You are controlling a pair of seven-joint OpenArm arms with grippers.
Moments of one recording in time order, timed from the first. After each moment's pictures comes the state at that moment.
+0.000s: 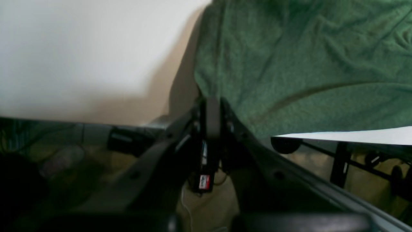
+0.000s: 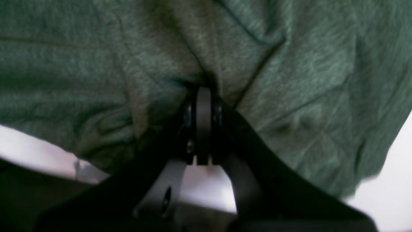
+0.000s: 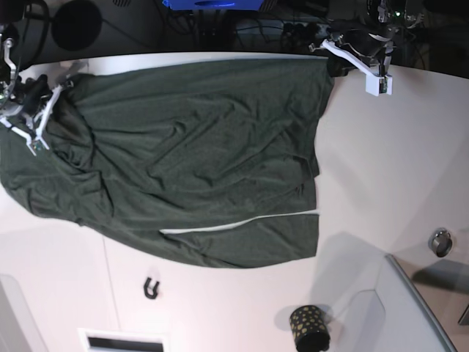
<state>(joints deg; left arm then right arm) 41.0 -17.8 -6.1 104.0 -34.5 -0.9 32.7 -12.9 22.0 12.7 76.2 5.0 33.7 -44.4</state>
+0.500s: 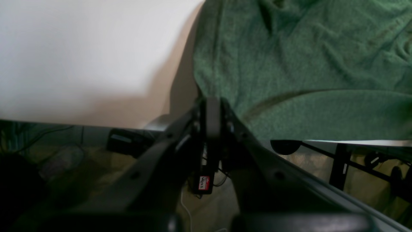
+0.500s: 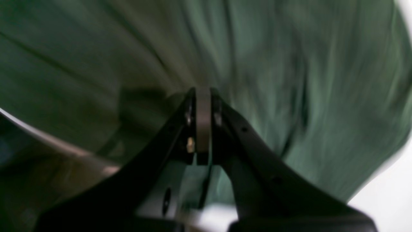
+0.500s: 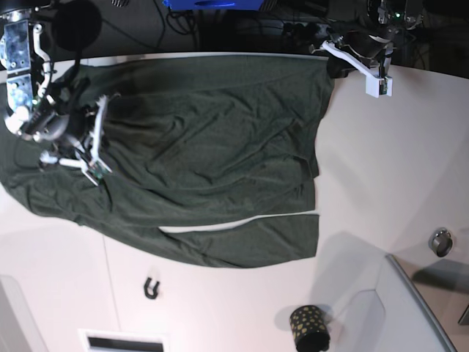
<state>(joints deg) 40.7 -17.8 -6.1 103.8 -34.4 -0.9 32.7 -11.1 17.2 -1.4 101.2 4.4 33.9 -50.8</state>
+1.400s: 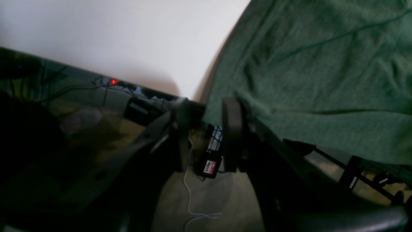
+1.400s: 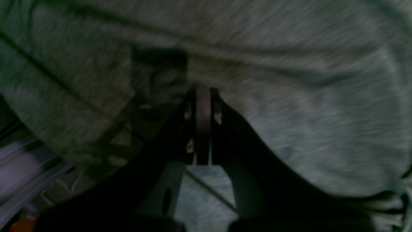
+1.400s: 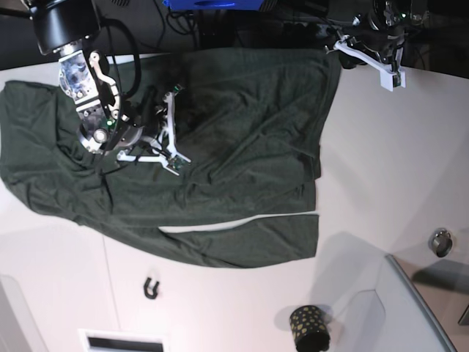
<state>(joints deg) 41.6 -17.6 -8.8 104.2 -34.5 8.3 37.9 -1.9 9.1 -16.8 83.3 4.4 33.7 -53.6</state>
